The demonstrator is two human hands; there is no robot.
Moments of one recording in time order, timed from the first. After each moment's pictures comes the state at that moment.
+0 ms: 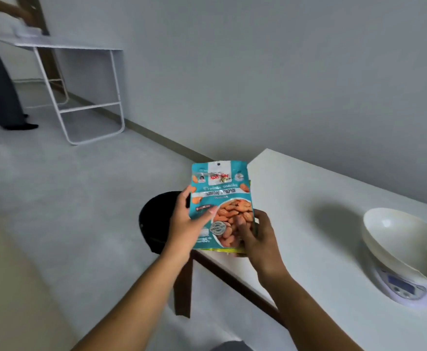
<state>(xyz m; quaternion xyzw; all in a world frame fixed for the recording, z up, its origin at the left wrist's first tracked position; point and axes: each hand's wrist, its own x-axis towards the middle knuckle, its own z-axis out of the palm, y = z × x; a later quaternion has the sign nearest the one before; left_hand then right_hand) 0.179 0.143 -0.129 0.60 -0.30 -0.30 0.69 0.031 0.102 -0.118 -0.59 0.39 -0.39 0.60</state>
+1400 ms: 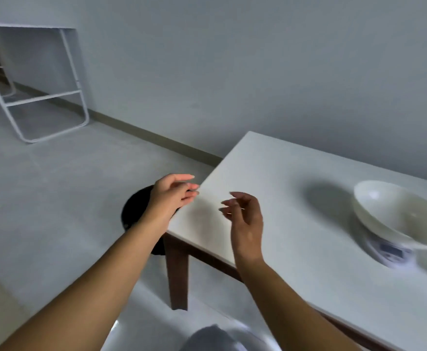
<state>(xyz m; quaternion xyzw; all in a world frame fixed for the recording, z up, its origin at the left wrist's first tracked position) 0.245 0.113 -0.116 0.59 -0.31 -0.40 0.64 0.088 0.103 -0.138 -0.51 0.39 -0.57 0.52</state>
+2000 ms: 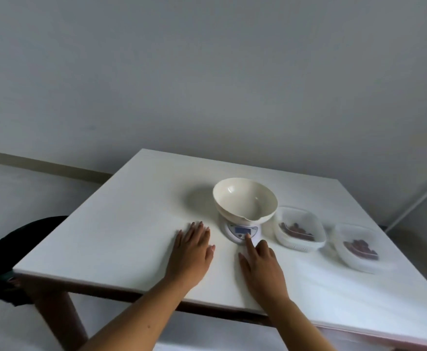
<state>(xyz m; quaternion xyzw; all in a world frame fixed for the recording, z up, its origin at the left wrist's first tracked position) -0.049 0.074 -0.188 0.63 -0.77 -0.01 0.15 -0.230 0.111 -0.163 -0.72 0.67 -0.17 0.04</state>
